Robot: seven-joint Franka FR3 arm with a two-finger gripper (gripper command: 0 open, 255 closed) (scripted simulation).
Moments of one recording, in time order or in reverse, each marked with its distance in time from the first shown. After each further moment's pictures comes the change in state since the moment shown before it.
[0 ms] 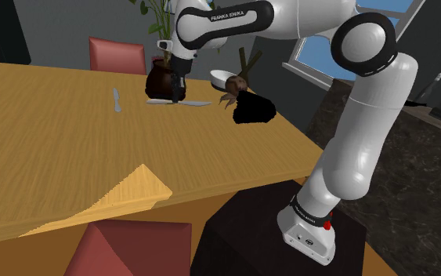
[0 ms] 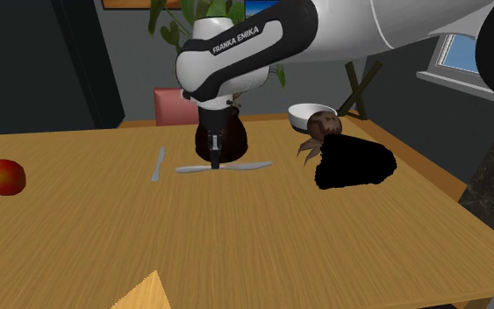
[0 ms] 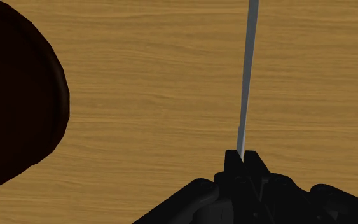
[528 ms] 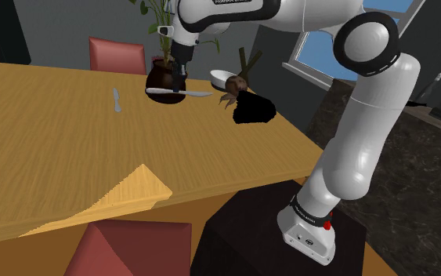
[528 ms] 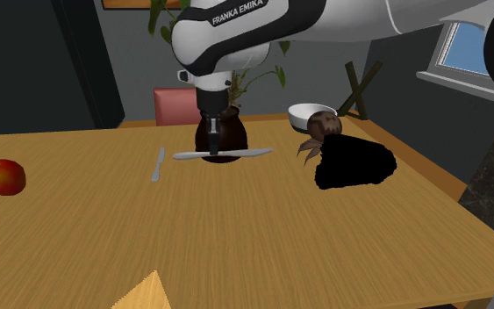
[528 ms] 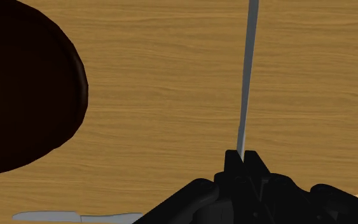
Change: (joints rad) arm -0.001 -0.015 -0.001 0.091 -0.002 -0.105 0.003
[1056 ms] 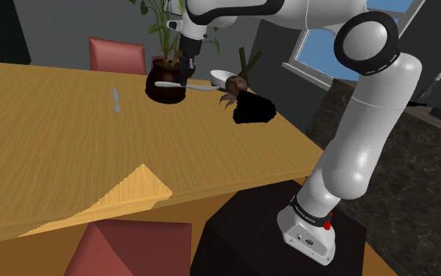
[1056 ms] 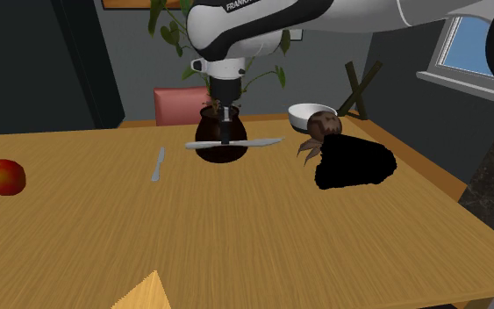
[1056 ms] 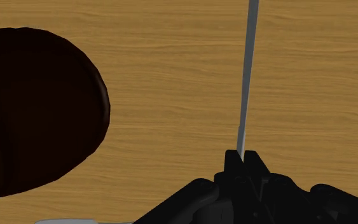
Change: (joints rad) arm -0.038 -0.012 -0.027 0.032 0.006 -0.047 -0.063
